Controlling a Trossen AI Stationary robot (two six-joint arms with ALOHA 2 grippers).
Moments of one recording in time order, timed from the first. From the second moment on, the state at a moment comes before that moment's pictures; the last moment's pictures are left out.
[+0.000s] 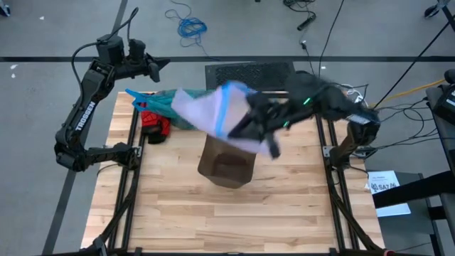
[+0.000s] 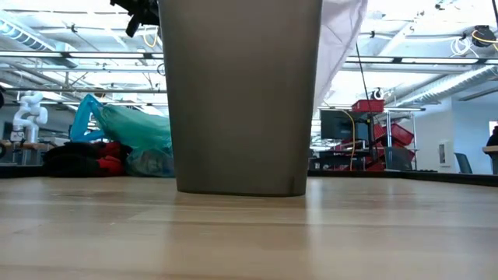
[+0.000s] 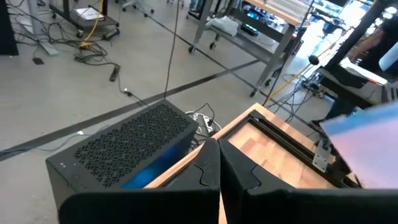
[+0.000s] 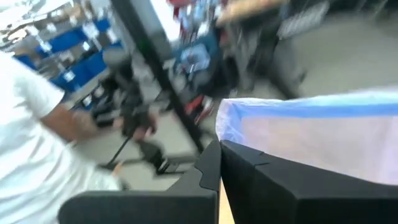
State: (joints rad) left arm 1.18 1.09 1.35 -0.58 0.62 -0.15; right arm 0.08 1.71 2.36 -0.78 -0.24 0.37
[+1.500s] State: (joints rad) left arm 0.59 1.02 1.35 -0.49 0.98 -0.41; right arm 0.26 2.04 2.36 -1.04 -0.30 0.66
